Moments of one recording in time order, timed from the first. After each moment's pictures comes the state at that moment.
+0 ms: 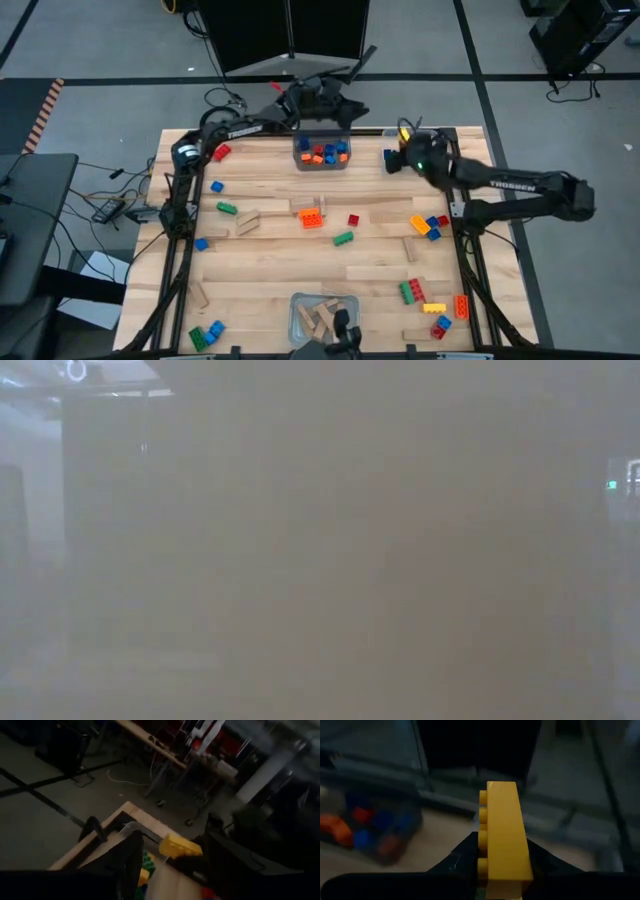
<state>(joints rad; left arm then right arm) 0.56 2.05 1.75 0.19 0.39 -0.46 -0.41 1.00 0.64 -0.34 0.72 0.52</state>
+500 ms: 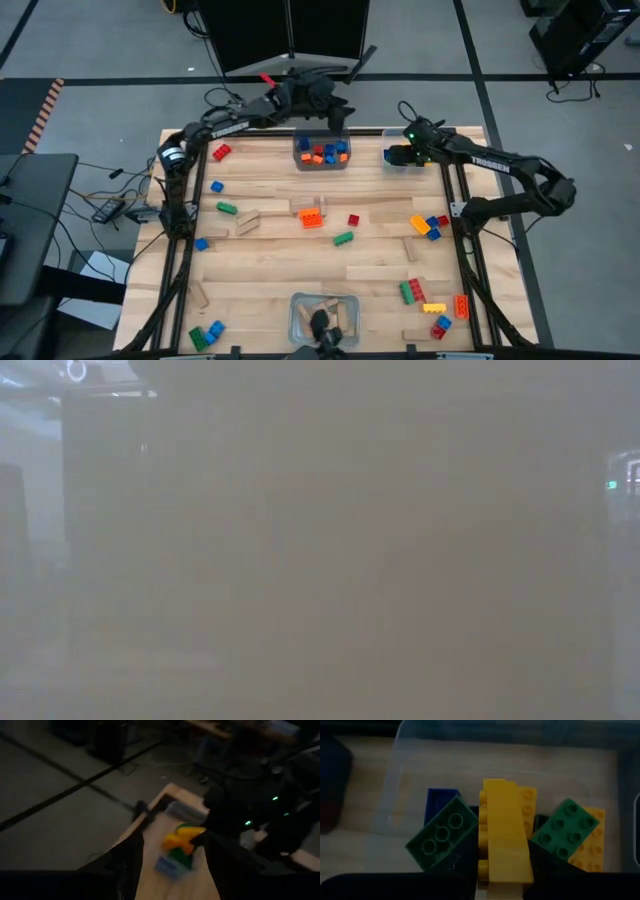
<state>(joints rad) 0.56 1.93 1.75 -0.14 0.22 -0.21 -0.80 1.26 0.71 -0.53 0.22 0.65</state>
